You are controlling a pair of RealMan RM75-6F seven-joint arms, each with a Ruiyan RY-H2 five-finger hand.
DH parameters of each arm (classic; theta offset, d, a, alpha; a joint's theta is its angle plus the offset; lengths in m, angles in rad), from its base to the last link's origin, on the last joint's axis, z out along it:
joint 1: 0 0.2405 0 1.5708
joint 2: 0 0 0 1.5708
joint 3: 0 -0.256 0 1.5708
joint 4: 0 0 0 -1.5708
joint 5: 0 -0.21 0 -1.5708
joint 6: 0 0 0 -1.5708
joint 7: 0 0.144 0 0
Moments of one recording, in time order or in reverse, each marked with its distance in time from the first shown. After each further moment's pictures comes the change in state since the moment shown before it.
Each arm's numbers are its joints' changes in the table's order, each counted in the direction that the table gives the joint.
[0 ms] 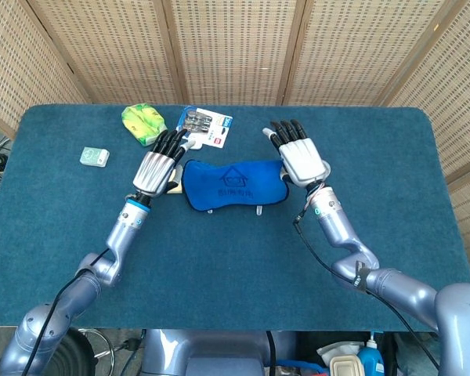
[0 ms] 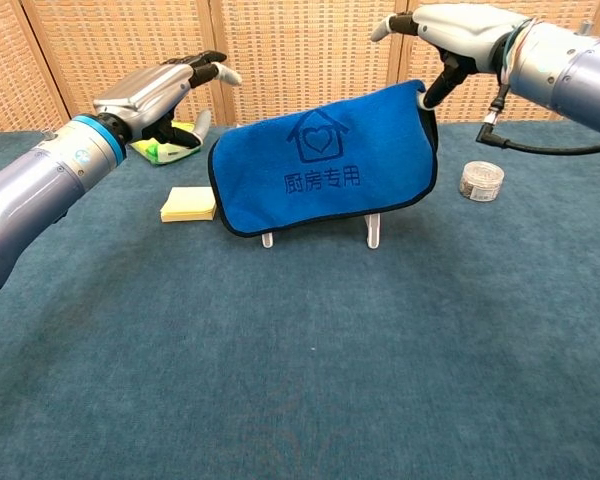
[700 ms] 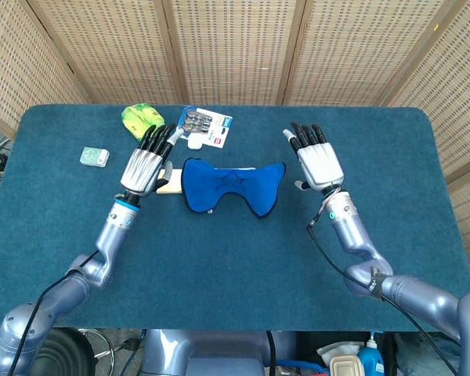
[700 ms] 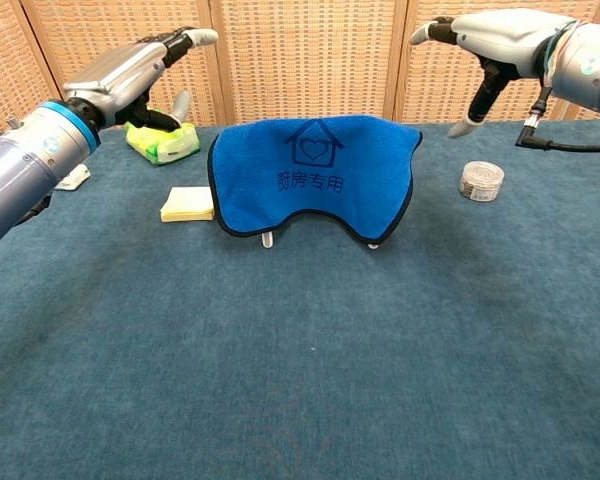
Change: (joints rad) left arm 0.051 -0.085 0.009 -0.128 0.004 -0.083 0.043; right arm -0.059 -0.085 0.015 -0.122 -0.108 -0.014 -0.161
